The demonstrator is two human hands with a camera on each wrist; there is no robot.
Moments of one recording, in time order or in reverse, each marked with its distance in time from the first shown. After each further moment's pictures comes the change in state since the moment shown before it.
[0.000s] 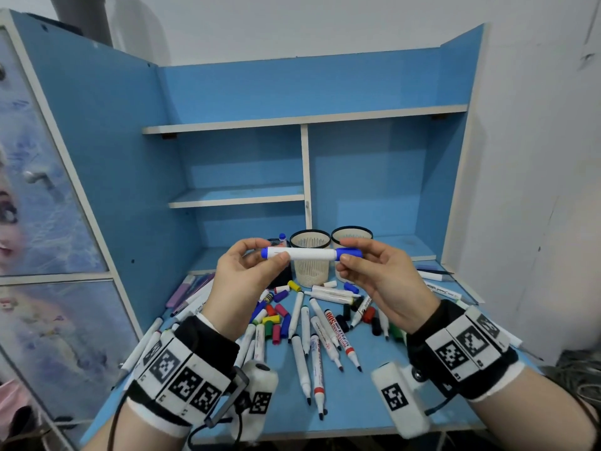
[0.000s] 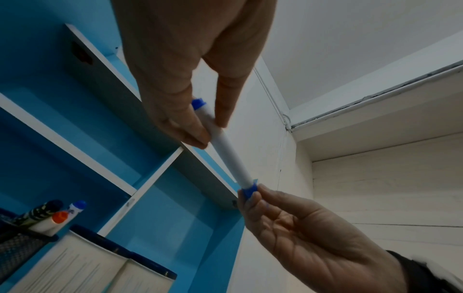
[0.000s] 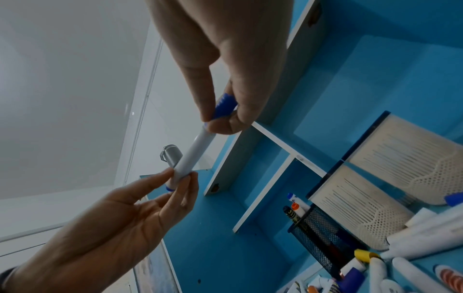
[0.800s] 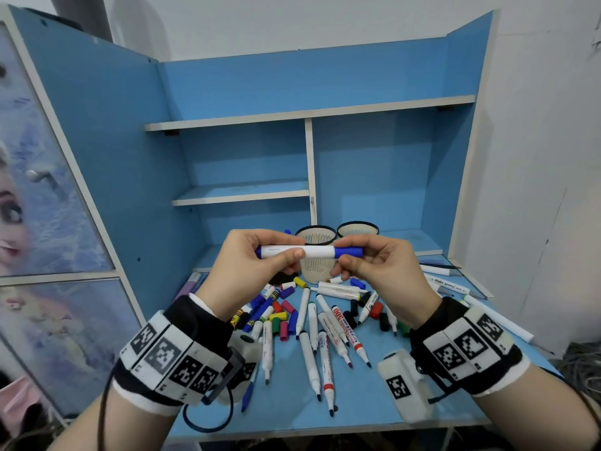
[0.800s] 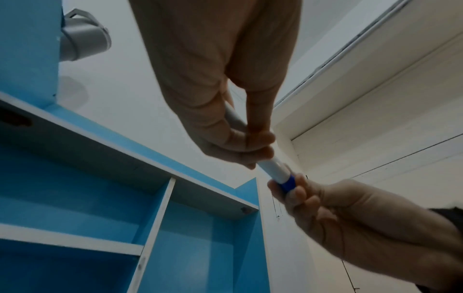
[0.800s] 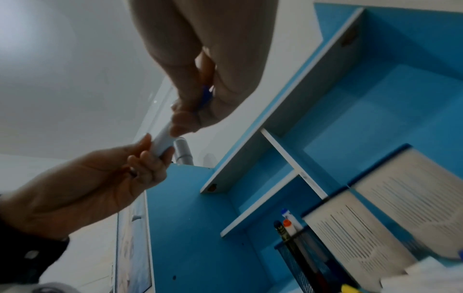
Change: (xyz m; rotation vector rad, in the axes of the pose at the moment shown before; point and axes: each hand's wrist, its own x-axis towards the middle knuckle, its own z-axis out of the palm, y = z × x) left_hand 0.002 0.029 -0.002 0.453 -0.207 0.129; right_hand -0.004 0.001 0.011 -0.298 -0.119 -0.210
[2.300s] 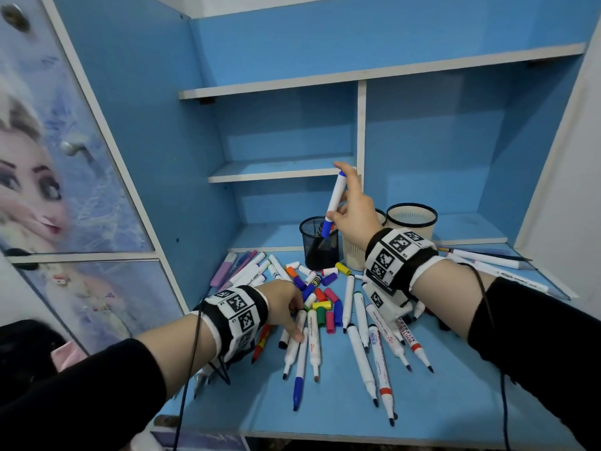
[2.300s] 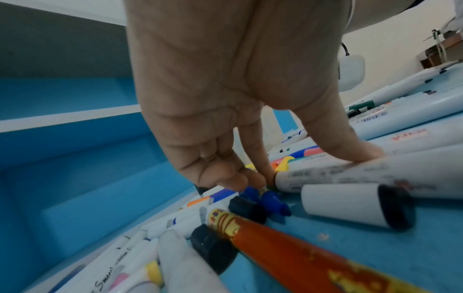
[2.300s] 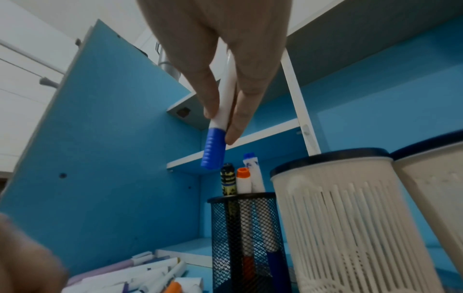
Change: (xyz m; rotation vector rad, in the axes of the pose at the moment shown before) left_hand 0.054 -0.154 -0.051 1.139 -0.778 -0.339; right_hand 0.148 0.098 0.068 -0.600 0.050 -0.059
